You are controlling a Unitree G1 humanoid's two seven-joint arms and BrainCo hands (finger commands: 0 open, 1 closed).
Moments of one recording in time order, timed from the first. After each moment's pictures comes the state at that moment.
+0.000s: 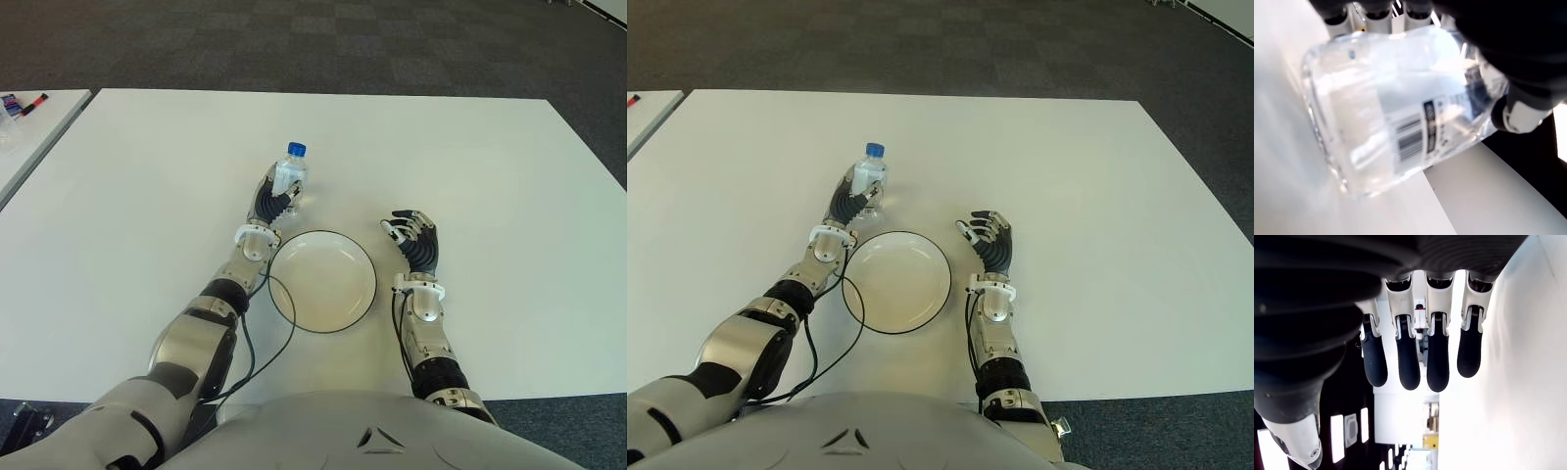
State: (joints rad) left arm -0.50 0.07 -0.13 1.10 0.30 -0.52 0.34; right arm -0.04 0.05 -0.07 0.54 -0.07 -0.52 -0.24
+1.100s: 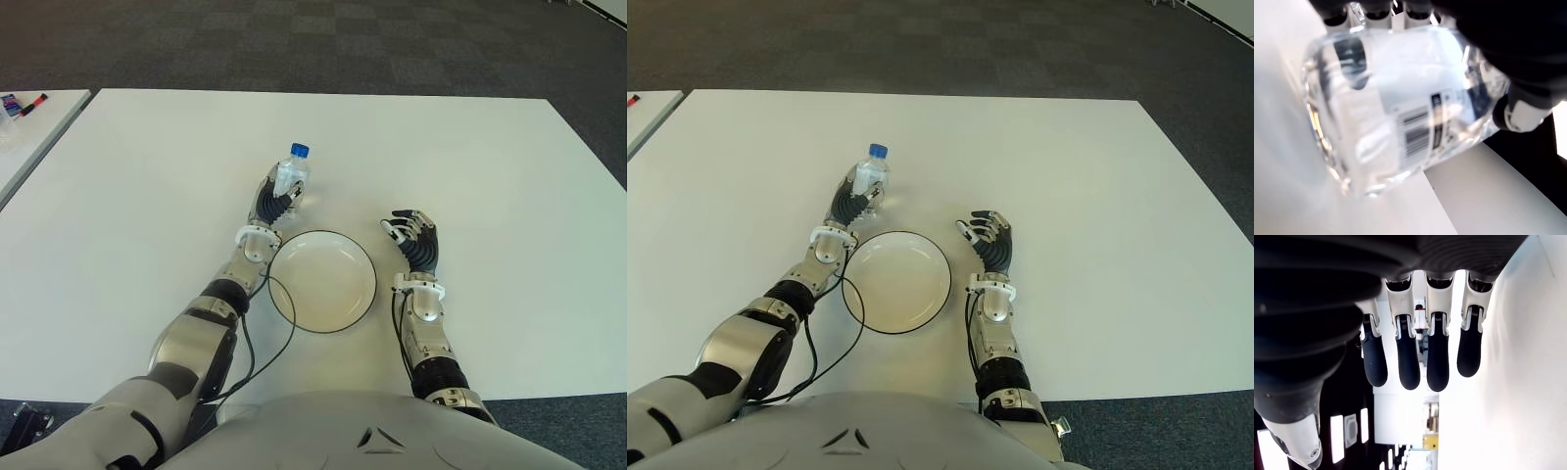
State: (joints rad) left arm -0.50 0.07 -0.14 1.11 0.30 -0.54 0.35; right arm -0.04 0.05 -0.07 0.54 -0.07 -0.52 -0.24
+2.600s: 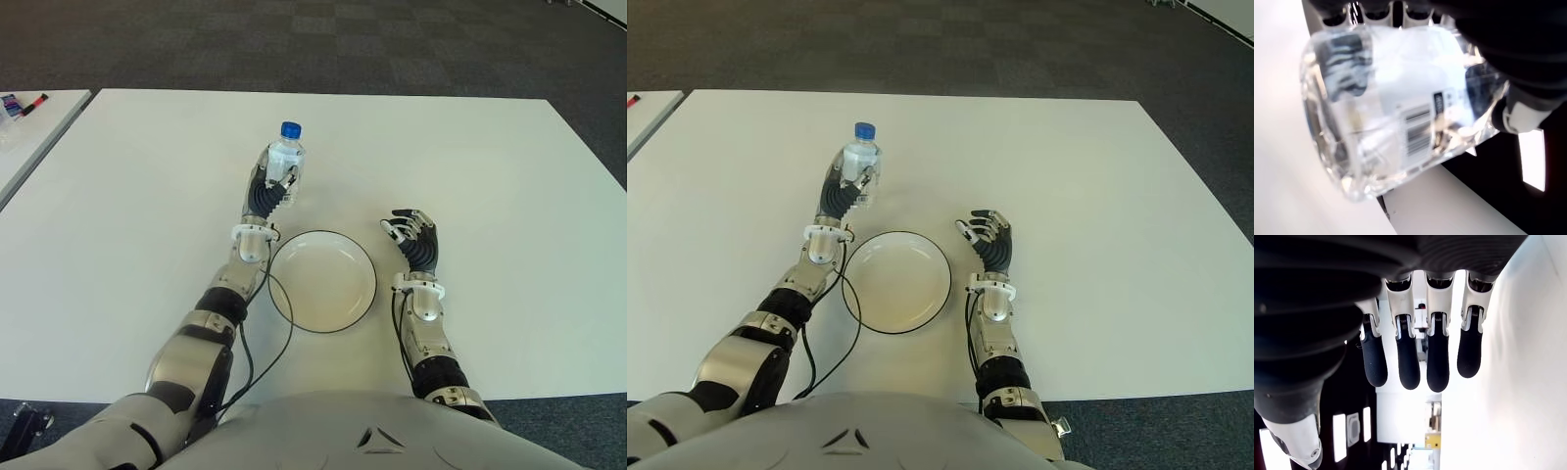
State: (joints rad) left arm -0.39 0.07 -0.10 0.83 0.28 -0.57 0.37; right arm -0.05 0.04 -0.06 0.56 -0.08 -0.53 -0.23
